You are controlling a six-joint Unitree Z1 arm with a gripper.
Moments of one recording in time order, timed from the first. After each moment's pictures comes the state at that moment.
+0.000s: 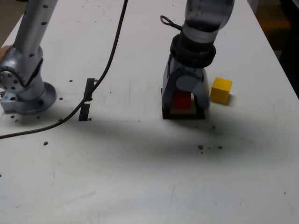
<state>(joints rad) -0.10 2.12 -1.52 1.16 -0.02 -0.01</state>
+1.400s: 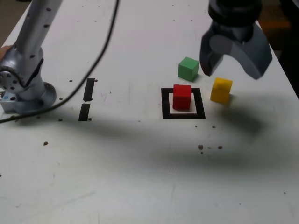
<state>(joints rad) -0.13 2.19 -2.03 1.41 0.09 0.48</state>
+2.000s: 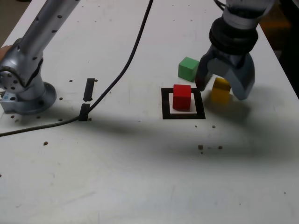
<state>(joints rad) -0.10 2.29 -1.96 1.36 0.11 0.43</state>
